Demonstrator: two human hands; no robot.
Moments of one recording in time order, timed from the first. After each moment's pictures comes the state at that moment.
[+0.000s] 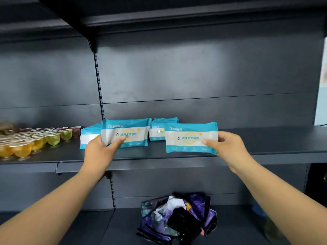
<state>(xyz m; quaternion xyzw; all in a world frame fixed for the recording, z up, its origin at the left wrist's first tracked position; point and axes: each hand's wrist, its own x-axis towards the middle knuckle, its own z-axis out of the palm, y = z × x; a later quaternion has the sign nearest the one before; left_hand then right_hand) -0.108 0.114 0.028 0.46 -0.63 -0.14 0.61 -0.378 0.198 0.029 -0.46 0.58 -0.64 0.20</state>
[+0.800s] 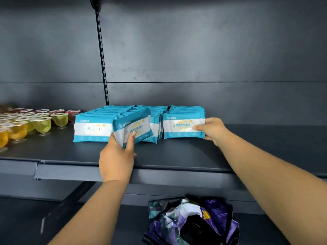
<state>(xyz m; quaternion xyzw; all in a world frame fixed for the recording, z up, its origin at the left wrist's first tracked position) -0.138 -0.003 -0.024 0.55 -0.55 -0.12 0.62 -0.380 -0.054 0.016 -0.43 0.63 -0.57 0.30</state>
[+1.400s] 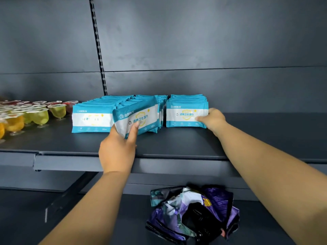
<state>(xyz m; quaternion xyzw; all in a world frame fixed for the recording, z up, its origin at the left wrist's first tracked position) -0.133 -0.013 -0.034 0.57 -0.56 -0.08 0.60 -0.383 -0.075 0.000 -0.47 0.73 -0.47 0.14</state>
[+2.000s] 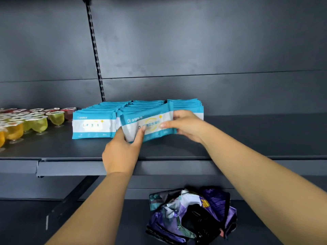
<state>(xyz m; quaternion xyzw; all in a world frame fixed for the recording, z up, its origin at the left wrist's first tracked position) -0.134 0.001 -0.025 0.56 -0.60 -0.10 0.56 -0.301 -0.017 0.024 -0.58 0.51 -0.49 0.39</state>
